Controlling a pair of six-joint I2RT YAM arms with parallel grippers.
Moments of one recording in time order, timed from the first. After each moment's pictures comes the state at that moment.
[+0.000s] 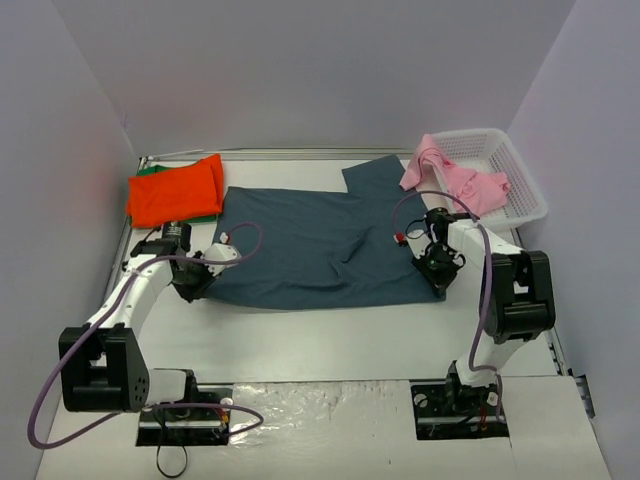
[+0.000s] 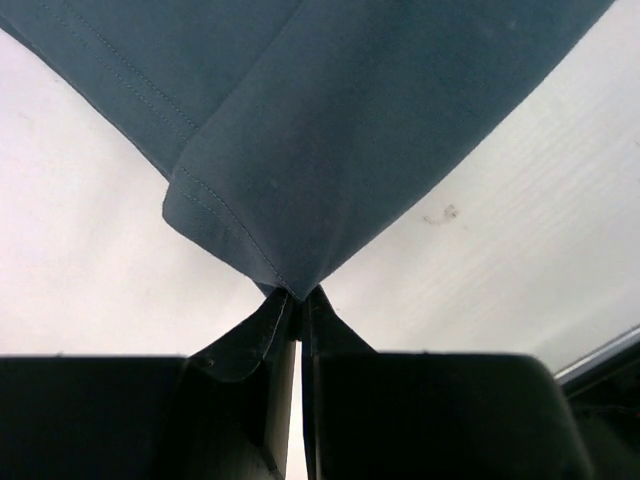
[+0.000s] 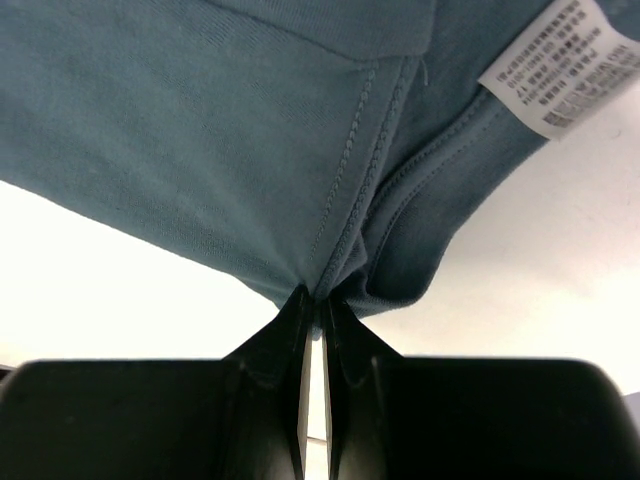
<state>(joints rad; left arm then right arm) -0.01 1.31 0.90 -0.88 0.23 0.87 0.08 1.71 1.04 -0.89 -0.01 -0.56</state>
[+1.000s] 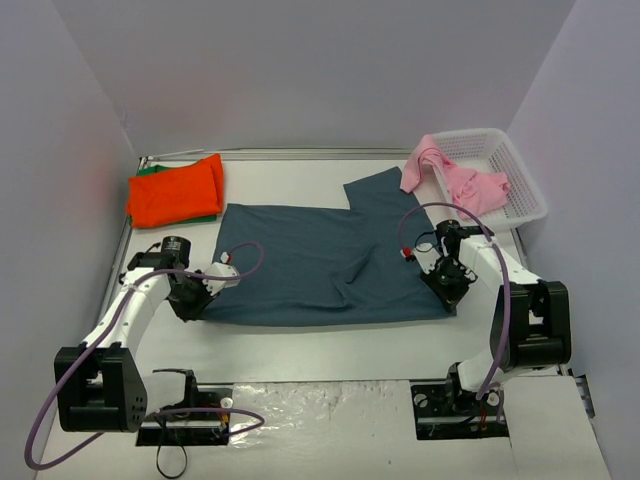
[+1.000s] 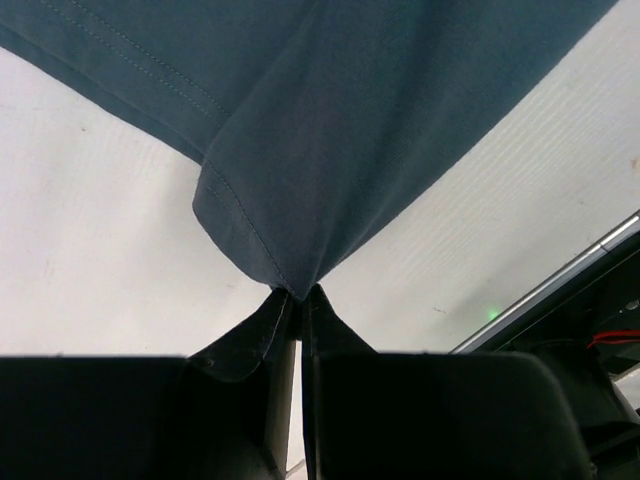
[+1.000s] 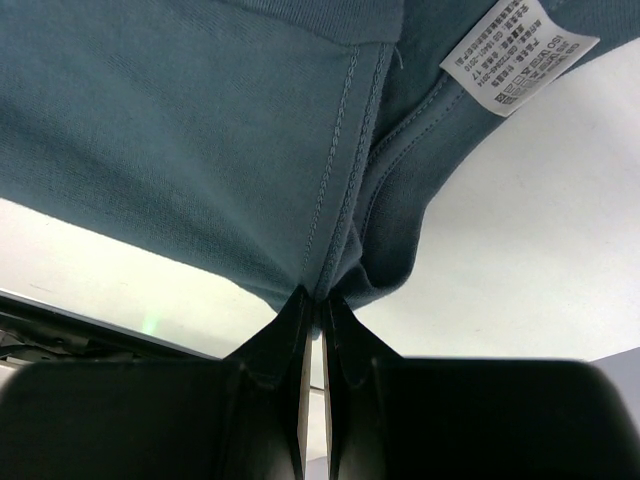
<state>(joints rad) -0.01 1.20 0.82 -1.03 0.23 0.91 0.06 1.51 0.91 -0.99 0.00 -0.63</state>
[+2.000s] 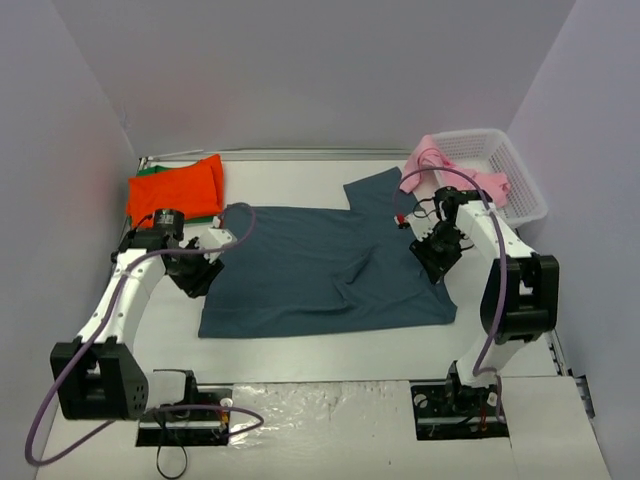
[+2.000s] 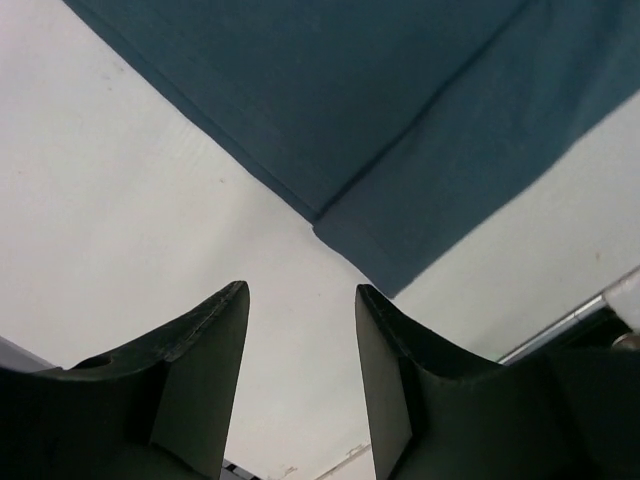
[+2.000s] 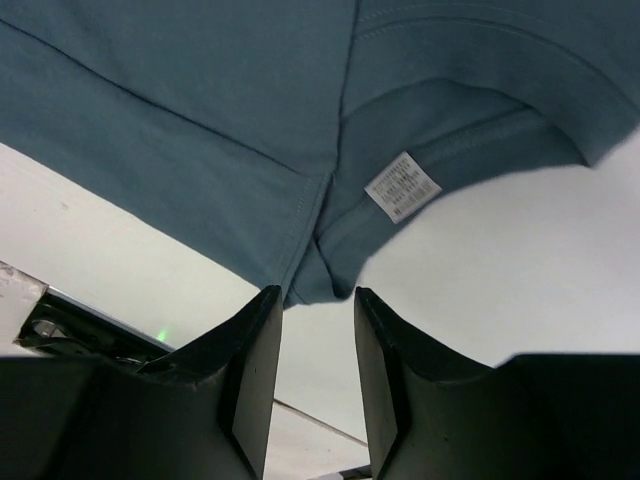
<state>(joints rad) -0.01 1.23 1.03 -1.05 0.29 0.79 0.06 1.67 1.27 -1.12 -0.14 -0.68</state>
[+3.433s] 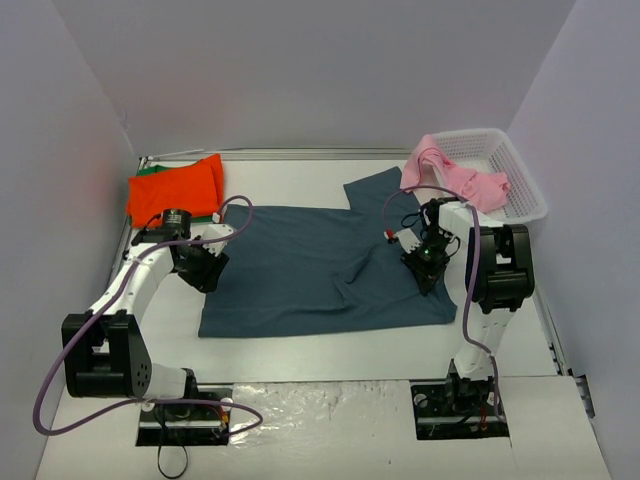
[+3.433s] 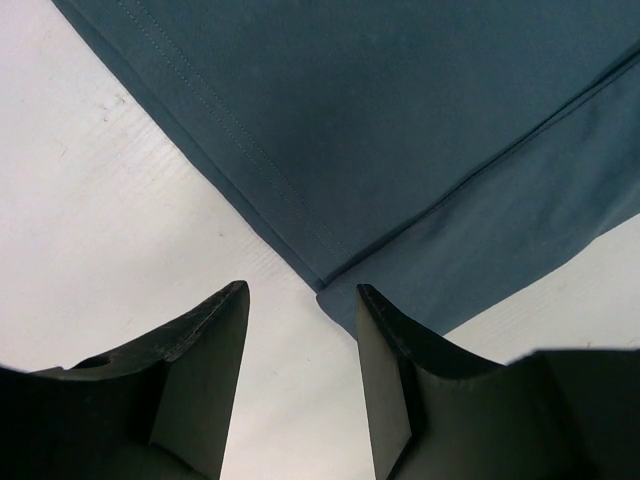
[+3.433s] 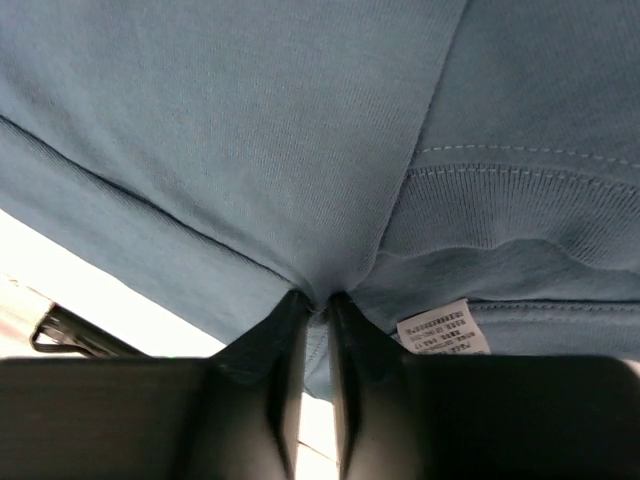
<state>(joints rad) -0.01 1.37 0.98 -0.84 0.30 0.61 0.08 1.96 1.27 -1.08 -0.22 -0.70</state>
